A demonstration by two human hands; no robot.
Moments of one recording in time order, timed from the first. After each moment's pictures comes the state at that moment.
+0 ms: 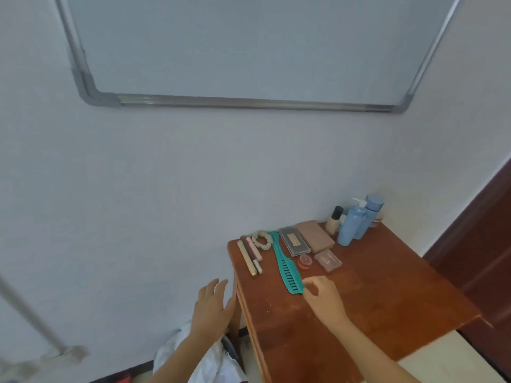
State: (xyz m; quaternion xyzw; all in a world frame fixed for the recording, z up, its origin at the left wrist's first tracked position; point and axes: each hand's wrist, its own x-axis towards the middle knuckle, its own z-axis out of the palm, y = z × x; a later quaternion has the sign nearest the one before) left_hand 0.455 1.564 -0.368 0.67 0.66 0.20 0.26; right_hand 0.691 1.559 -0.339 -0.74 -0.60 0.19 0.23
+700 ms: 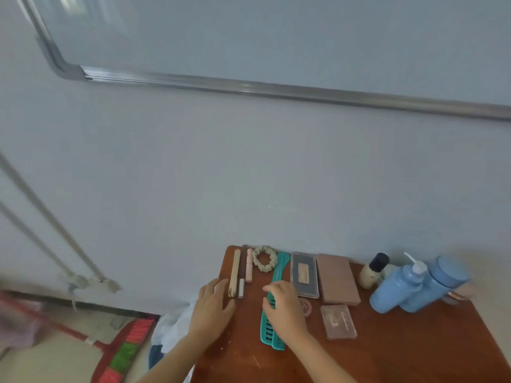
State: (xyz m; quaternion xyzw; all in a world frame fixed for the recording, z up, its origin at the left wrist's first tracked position) left_hand 0.568 1.628 -0.382 0.50 0.81 0.21 0.23; right_hand 0.720 1.688 -0.376 -0.50 -0.81 0.26 0.16
